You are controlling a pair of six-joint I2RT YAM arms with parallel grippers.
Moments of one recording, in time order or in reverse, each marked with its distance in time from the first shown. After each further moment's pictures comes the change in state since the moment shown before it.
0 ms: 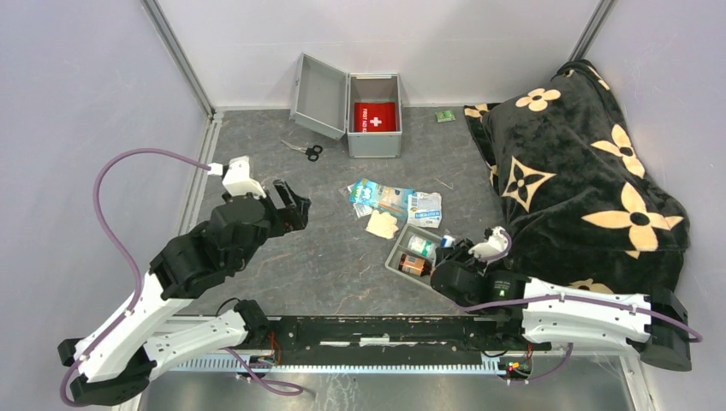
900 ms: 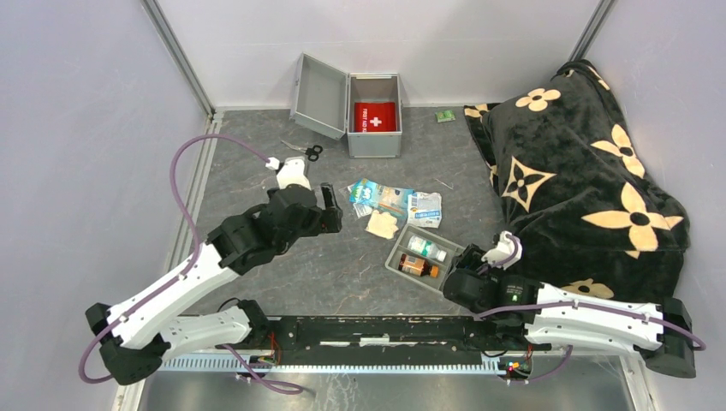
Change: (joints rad) left arm 0.000 0.198 -0.090 0.103 0.130 -0.006; right arm 0.000 -0.153 -0.098 -0.337 -0.042 0.036
